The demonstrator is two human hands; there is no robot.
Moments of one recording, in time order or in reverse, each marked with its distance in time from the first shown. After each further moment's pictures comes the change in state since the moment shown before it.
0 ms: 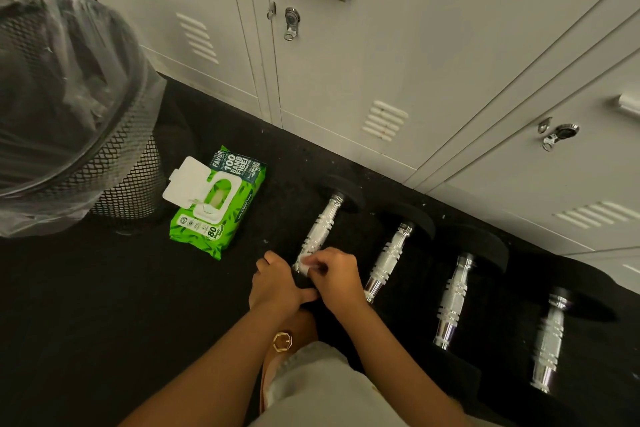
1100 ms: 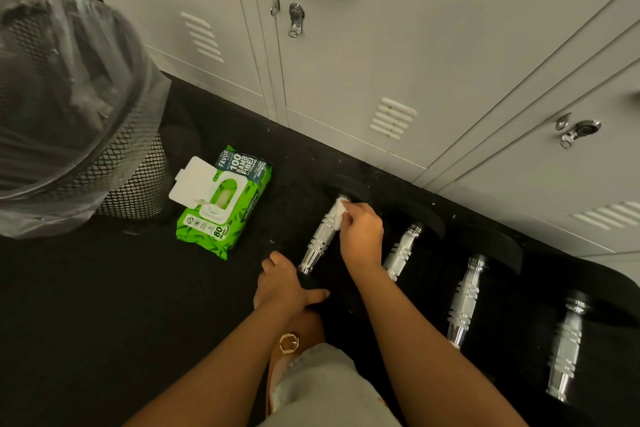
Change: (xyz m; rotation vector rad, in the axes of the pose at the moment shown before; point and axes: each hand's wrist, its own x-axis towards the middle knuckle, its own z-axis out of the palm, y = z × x) left_hand -0.002 0.002 -0.004 0.005 -0.001 0.021; right_hand 0.054 -0.008 -0.026 -0.086 0.309 0.147
